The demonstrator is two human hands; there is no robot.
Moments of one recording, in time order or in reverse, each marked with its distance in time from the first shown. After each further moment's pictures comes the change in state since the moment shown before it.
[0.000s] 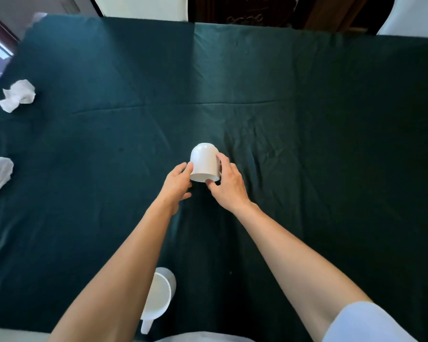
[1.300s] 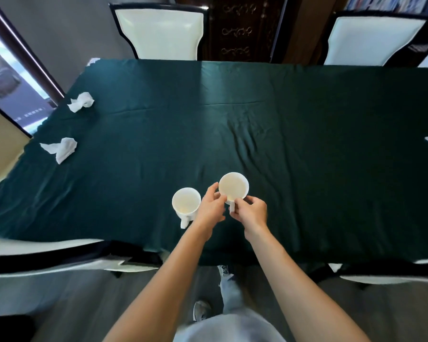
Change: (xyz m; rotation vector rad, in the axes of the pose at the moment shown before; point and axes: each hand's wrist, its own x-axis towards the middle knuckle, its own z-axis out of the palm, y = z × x) left_hand -0.241 -0.174 0.004 -0.044 -0.162 0.214; right_hand -0.286 0.019 0.056 0.782 0.317 0.506
